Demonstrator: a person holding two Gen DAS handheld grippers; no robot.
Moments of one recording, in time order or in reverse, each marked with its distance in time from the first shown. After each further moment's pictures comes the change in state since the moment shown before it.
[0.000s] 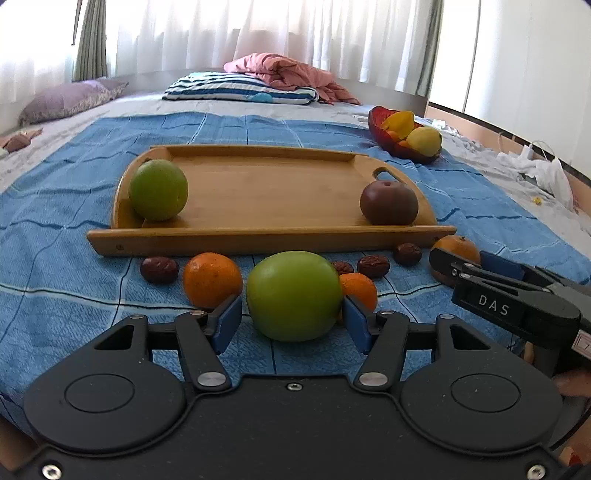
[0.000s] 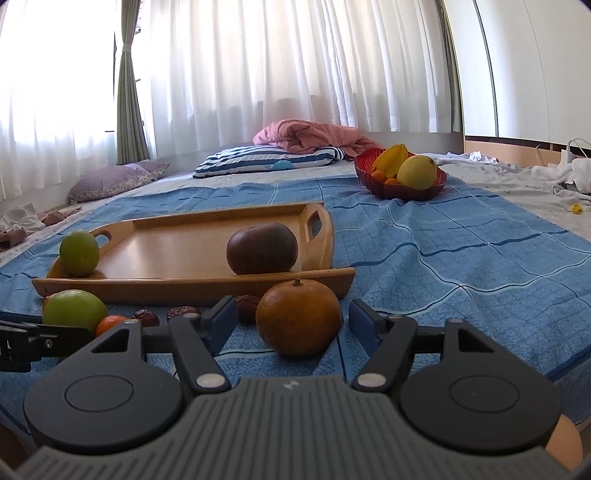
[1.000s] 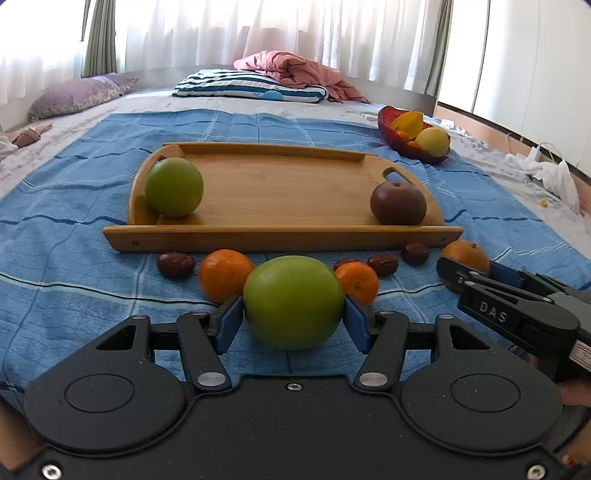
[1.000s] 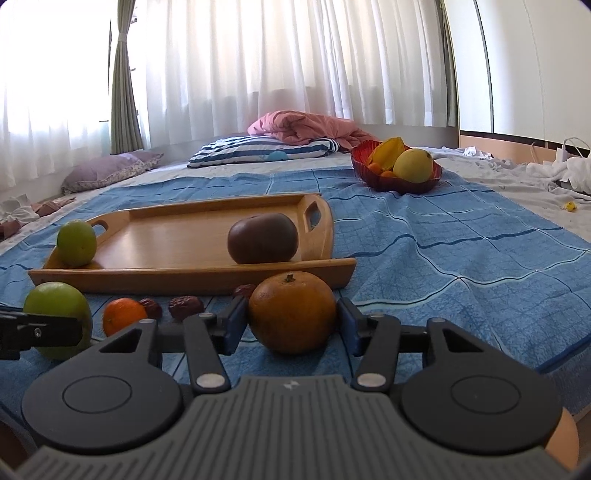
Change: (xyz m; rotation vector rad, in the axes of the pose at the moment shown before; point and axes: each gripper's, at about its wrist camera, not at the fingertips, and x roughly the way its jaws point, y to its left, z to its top) left arm -0.010 0.002 0.000 -0.004 0.004 0.036; right arm -0.001 0.011 -0.002 -0.012 0.030 -0.026
